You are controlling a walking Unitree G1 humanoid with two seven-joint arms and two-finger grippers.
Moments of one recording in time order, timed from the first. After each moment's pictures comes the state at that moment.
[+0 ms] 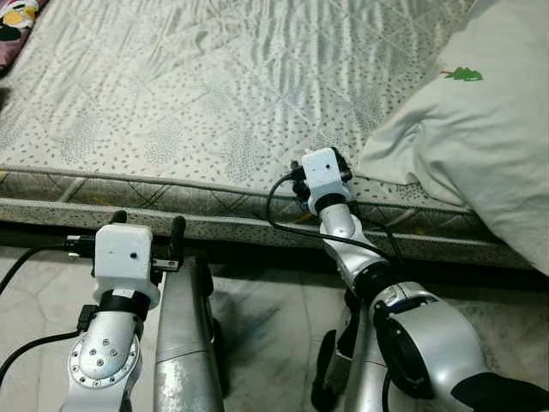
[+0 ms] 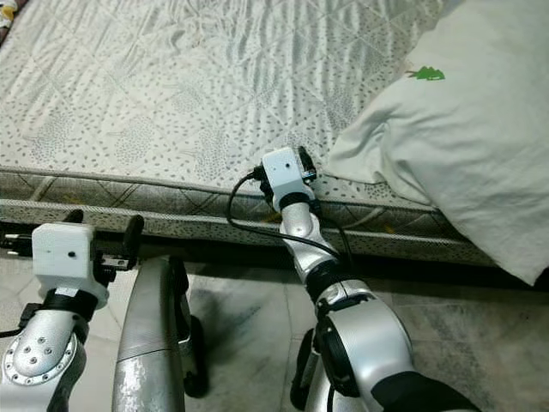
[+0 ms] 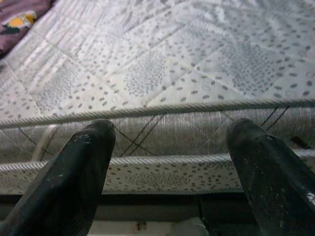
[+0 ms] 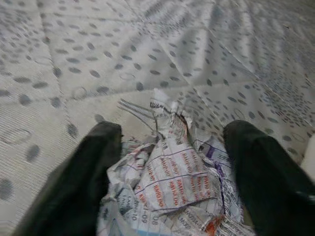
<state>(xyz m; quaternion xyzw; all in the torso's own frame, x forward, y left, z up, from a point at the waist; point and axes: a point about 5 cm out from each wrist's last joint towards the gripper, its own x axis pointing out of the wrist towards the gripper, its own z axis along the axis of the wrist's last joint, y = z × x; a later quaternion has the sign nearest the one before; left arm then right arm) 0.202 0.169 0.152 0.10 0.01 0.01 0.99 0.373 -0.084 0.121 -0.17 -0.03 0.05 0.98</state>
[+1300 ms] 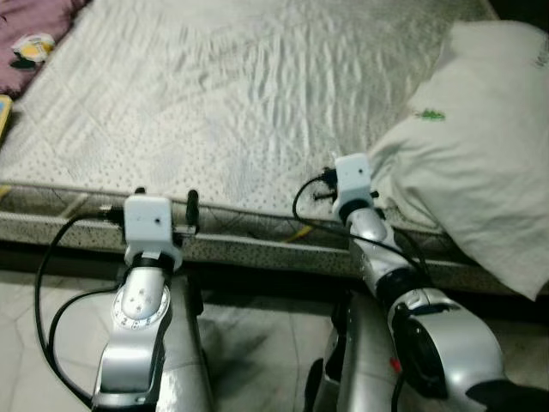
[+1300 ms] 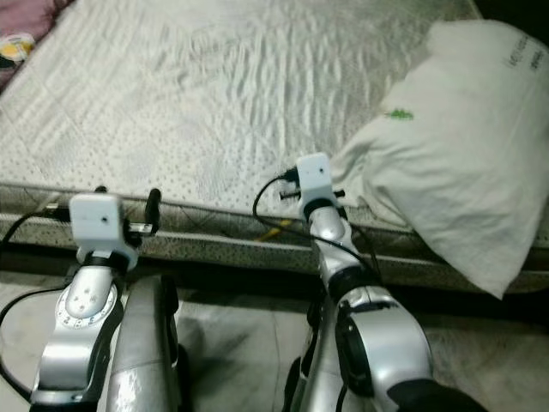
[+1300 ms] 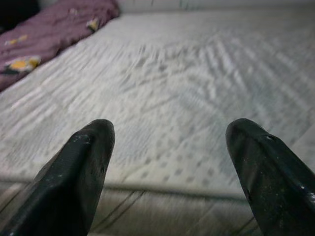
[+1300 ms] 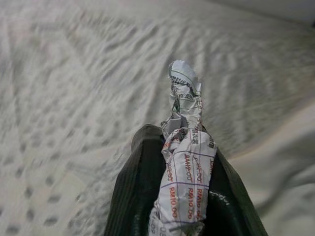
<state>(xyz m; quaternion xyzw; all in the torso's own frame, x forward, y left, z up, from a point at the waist) 0.263 0.147 0.144 0.06 -0.05 0.01 1.00 0.371 -0.128 0.116 -0.06 -0.01 0.07 1.00</state>
